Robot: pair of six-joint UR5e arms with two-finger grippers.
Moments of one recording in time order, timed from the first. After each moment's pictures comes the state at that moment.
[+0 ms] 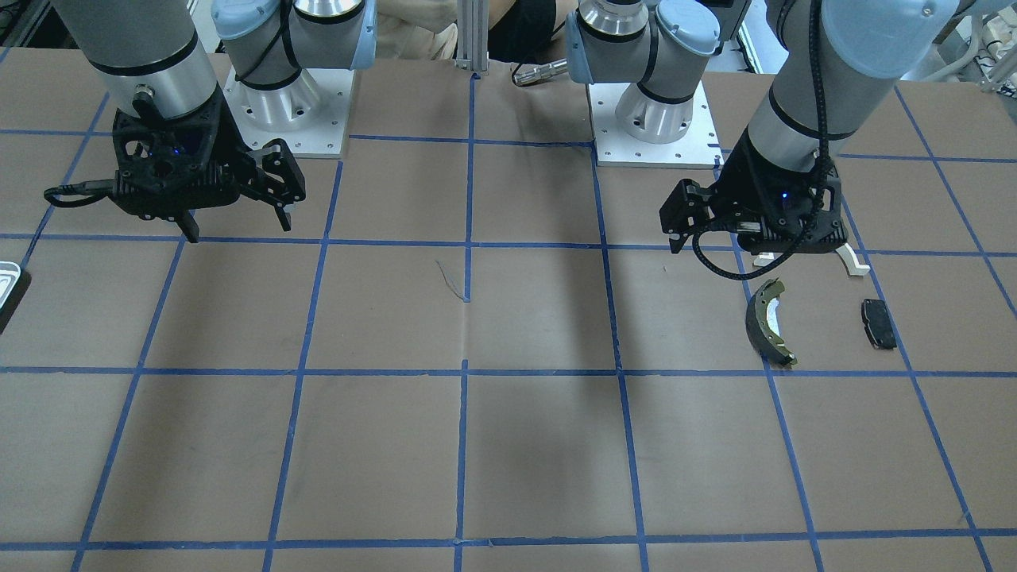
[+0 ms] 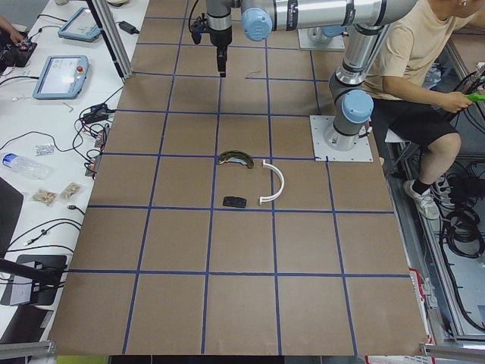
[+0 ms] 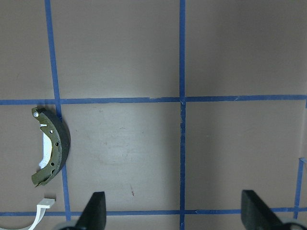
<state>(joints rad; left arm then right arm) -1.50 -1.63 -1.59 -1.52 1.58 0.08 1.59 -1.55 1.59 -1.69 -1.58 -0.18</state>
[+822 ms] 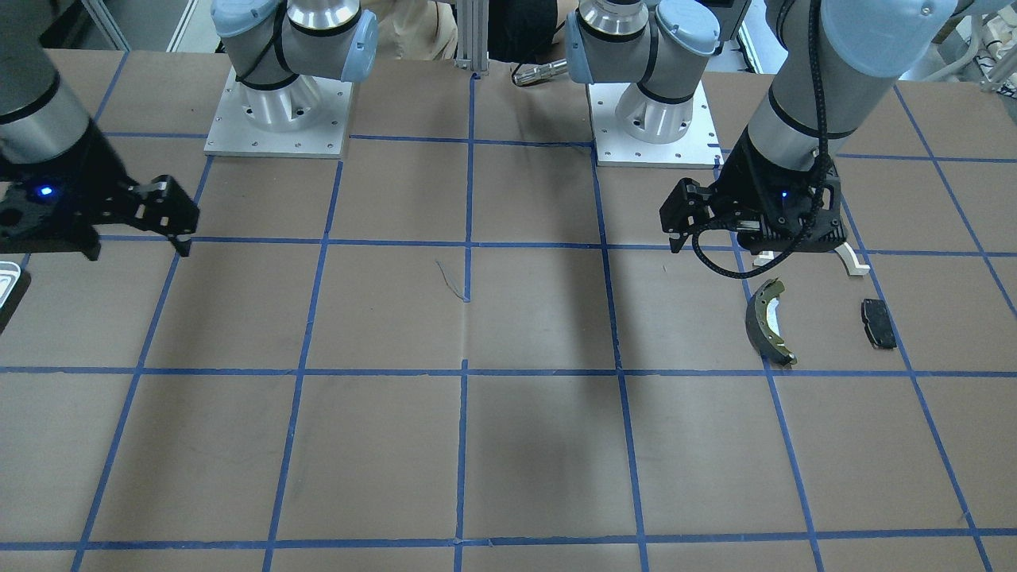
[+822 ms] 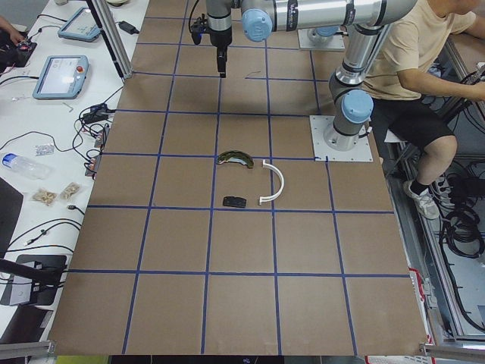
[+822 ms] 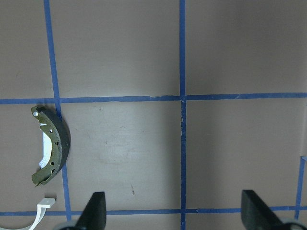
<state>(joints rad) -1.50 -1.63 -1.60 -1.51 1.58 0.08 1.34 -1.50 1.61 -1.68 -1.59 -0.31</state>
